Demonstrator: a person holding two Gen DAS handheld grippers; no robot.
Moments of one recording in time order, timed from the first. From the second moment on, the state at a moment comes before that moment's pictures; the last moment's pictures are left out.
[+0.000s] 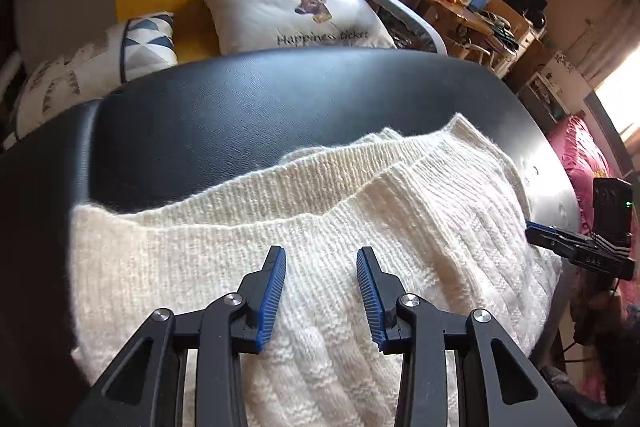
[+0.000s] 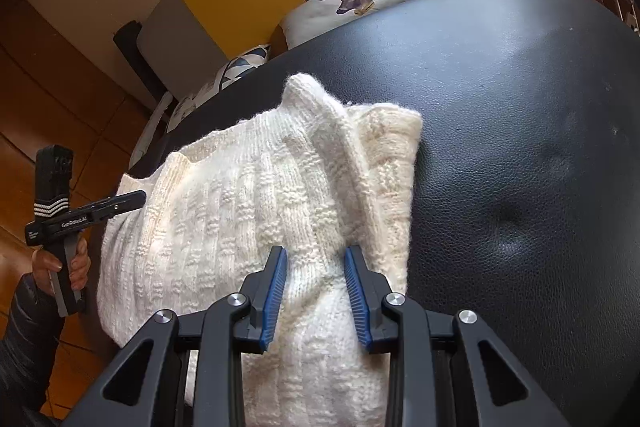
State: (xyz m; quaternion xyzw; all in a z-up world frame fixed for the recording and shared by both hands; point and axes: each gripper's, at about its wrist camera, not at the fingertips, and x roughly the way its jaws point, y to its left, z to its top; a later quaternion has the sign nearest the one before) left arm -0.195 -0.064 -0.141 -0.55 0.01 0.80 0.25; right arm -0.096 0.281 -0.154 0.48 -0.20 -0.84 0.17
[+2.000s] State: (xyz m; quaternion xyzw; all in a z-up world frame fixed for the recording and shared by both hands) left arm -0.195 -0.102 -0.147 -0.47 -0.02 0.85 0.21; right arm -0.225 0.121 -0.158 0.46 0.00 -0.87 0.19
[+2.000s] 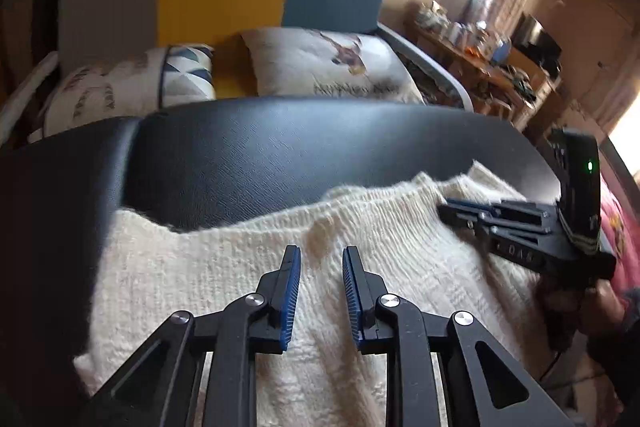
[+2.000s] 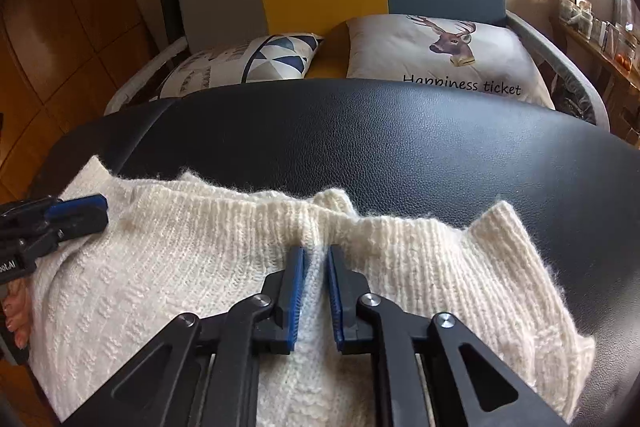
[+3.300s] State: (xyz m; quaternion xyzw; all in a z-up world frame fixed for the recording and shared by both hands) left arm -0.084 0.005 -0.140 -0.48 0.00 0.83 0.27; right arm -0.084 0.371 -0.205 0.49 -0.43 -0.66 0.38
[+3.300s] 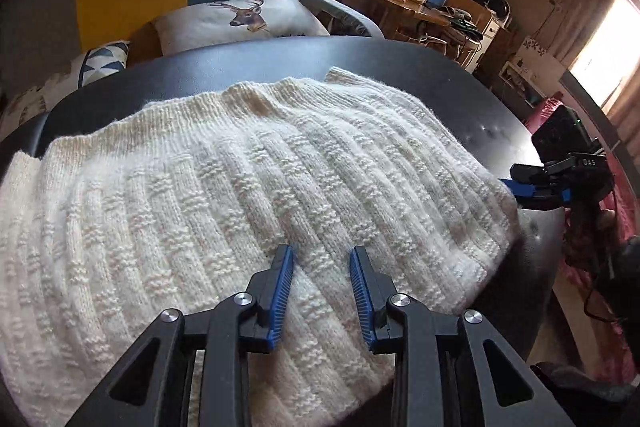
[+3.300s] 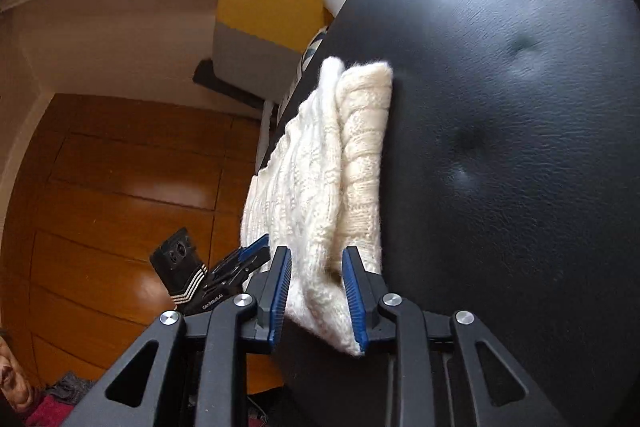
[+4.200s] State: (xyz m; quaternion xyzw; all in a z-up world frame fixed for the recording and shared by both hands) left arm -0.115 0.162 -0.147 -0.48 0.17 0.78 0.35; right arm -0.048 0.290 -0.215 0.67 -0.17 -0.50 0.53
